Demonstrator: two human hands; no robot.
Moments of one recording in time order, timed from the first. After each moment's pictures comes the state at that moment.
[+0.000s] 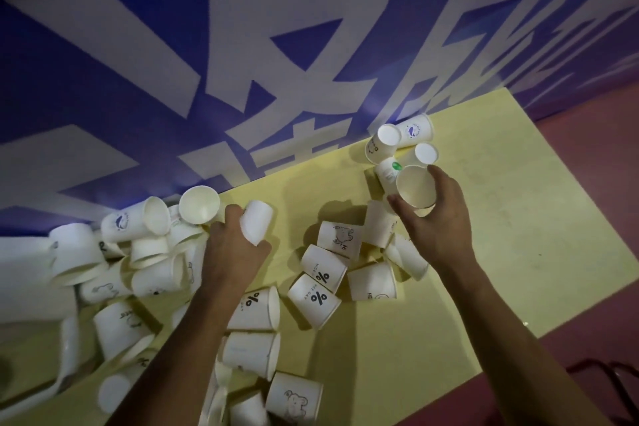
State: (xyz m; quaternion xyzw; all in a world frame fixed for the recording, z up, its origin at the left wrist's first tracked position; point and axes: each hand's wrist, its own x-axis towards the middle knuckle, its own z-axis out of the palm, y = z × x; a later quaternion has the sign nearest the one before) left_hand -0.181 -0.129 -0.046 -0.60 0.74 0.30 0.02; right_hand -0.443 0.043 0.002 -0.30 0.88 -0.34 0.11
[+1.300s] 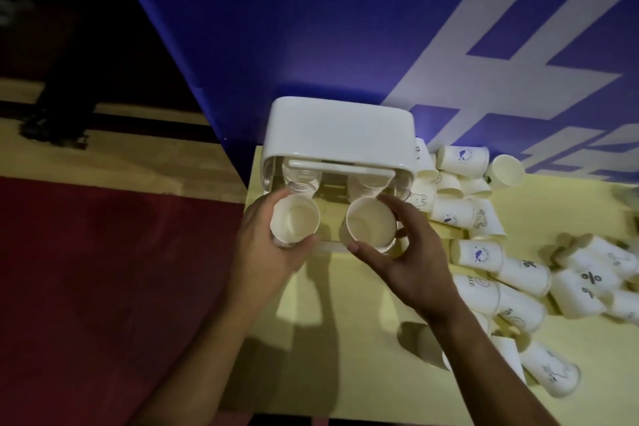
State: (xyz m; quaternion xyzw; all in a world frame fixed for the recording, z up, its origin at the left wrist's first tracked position) left_hand 0.350 -0.132 0.017 -0.59 0.63 0.37 -0.35; right_hand 0.127 -0.084 0.040 -0.56 0.68 -0.37 0.28
